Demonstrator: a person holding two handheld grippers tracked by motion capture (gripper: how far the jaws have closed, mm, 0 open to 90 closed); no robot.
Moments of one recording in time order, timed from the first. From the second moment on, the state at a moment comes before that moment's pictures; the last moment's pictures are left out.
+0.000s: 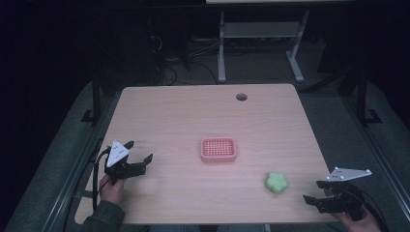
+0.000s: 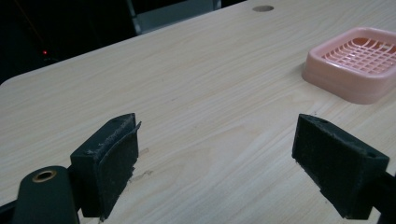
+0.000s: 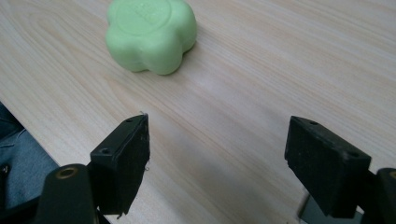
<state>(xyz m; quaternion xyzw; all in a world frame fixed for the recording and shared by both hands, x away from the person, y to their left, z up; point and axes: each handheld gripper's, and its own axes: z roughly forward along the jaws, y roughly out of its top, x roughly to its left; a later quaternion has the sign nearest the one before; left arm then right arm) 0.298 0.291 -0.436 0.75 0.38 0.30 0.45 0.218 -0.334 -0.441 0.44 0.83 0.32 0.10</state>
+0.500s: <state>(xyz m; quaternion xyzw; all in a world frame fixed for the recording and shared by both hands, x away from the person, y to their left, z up) 0.298 0.290 -0.435 0.75 0.36 0.31 0.45 0.222 -0.322 -0.424 0.43 0.84 0.31 0.10</state>
